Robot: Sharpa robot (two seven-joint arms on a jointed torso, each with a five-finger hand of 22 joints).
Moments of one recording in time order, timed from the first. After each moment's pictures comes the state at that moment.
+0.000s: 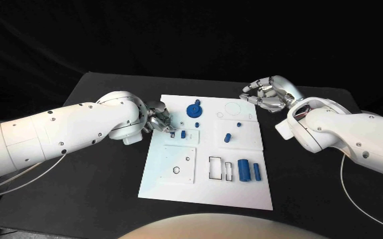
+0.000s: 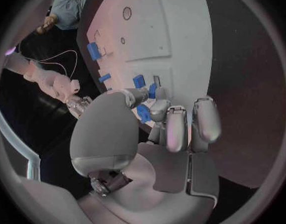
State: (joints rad) left arm 1.18 -0.82 -0.05 1.52 -1.07 0.07 -0.49; left_hand 1.25 -0.24 0.72 0.29 0.15 0.83 0.06 0.90 0.59 1.30 -0.04 1.26 0.92 1.47 -0.08 1.45 1.31 0.10 1.33 0.03 1.40 1.23; right arm 1.22 -0.91 -0.15 1.58 -0.81 -0.55 0.04; right_hand 1.23 -0.15 0.27 0.22 0.23 0.81 0.18 0.27 0.34 1.20 0.09 1.27 1.11 1.47 0.02 1.51 1.31 0.04 1.45 0.12 1.39 1.31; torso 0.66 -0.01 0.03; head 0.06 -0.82
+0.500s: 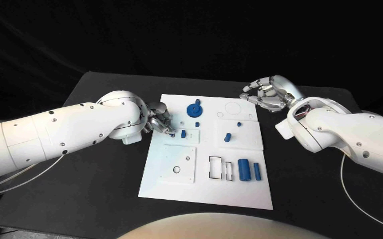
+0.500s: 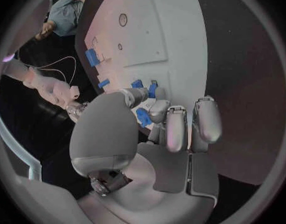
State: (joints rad) left arm 1.18 -0.82 -0.06 1.53 -1.11 0.11 -0.50; left_hand 1.25 -0.25 0.72 0.28 0.15 0.84 0.05 0.90 0.59 1.31 -0.04 1.26 0.93 1.47 -0.08 1.45 1.31 0.08 1.33 0.03 1.40 1.23; right arm 1.22 -0.91 -0.15 1.58 -0.81 -0.55 0.04; right_hand 1.23 -0.15 0.27 0.22 0.23 0.81 0.18 0.27 0.34 1.20 0.09 1.27 1.11 1.47 0.02 1.51 1.31 0.04 1.45 0.12 1.39 1.31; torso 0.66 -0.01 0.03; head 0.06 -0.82
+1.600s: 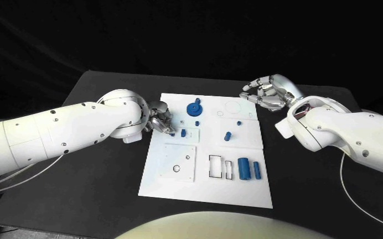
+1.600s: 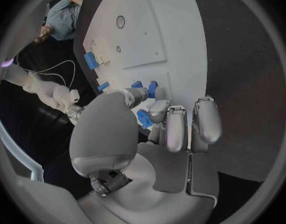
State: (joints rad) left arm 1.19 -0.81 -0.06 1.53 -1.14 0.12 -0.50; left_hand 1.25 -0.25 0.72 0.28 0.14 0.85 0.05 0.90 0.61 1.30 -0.04 1.26 0.93 1.47 -0.08 1.45 1.31 0.08 1.33 0.03 1.40 1.24; right arm 1.22 -0.91 -0.15 1.58 -0.81 -0.55 0.04; right_hand 1.23 -0.15 0.26 0.22 0.23 0.81 0.18 0.27 0.34 1.20 0.09 1.27 1.11 1.47 0.02 1.51 1.31 0.04 1.45 0.12 1.39 1.31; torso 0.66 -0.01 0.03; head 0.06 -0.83
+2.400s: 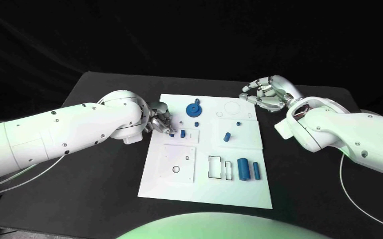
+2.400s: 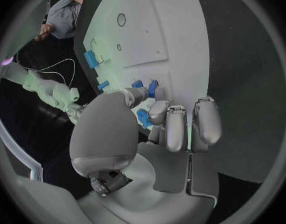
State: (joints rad) left arm 1.18 -0.80 -0.06 1.52 -1.13 0.11 -0.50; left_hand 1.26 -0.25 0.71 0.28 0.14 0.85 0.05 0.90 0.60 1.32 -0.04 1.28 0.95 1.46 -0.09 1.45 1.31 0.08 1.34 0.03 1.40 1.25; right arm 1.22 -0.91 -0.15 1.58 -0.81 -0.55 0.04; right_hand 1.23 -0.15 0.26 0.22 0.23 0.81 0.18 0.27 0.34 1.20 0.09 1.27 1.11 1.47 0.02 1.51 1.31 0.04 1.45 0.12 1.39 1.31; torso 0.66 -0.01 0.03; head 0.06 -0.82
